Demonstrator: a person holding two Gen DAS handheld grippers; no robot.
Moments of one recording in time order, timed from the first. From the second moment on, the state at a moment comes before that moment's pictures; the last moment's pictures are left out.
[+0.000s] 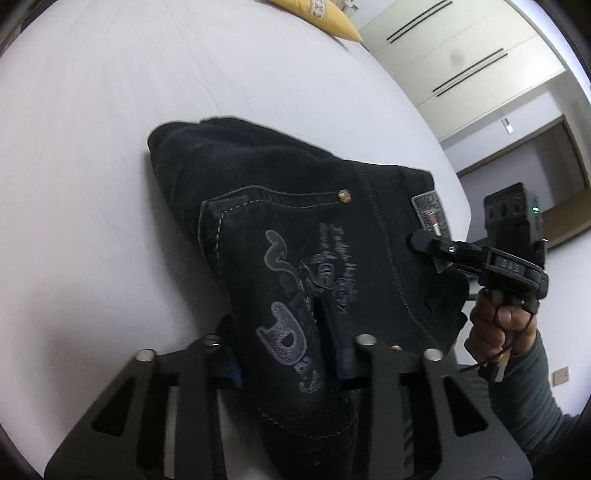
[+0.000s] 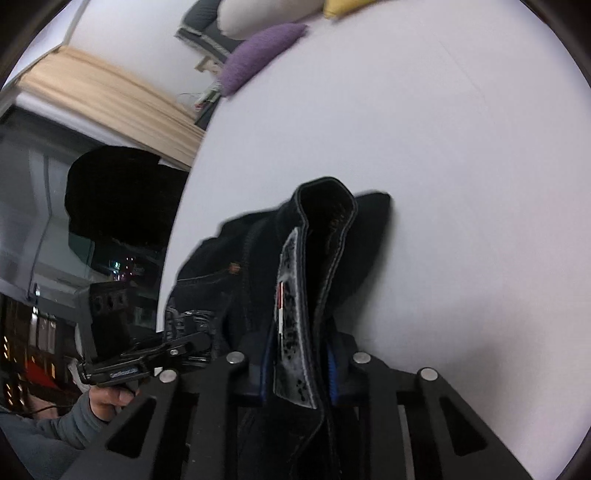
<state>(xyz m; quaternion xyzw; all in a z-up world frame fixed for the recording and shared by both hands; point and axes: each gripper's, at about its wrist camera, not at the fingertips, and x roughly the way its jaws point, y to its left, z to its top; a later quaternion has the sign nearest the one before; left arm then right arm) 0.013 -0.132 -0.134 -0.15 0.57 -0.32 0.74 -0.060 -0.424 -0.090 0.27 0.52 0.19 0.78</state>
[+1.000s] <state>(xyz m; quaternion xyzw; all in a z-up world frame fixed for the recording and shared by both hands) 0.207 0.006 -0.152 -0.10 0.49 -0.18 0.85 0.137 -0.410 -0.128 0.35 0.47 0.14 0.79</state>
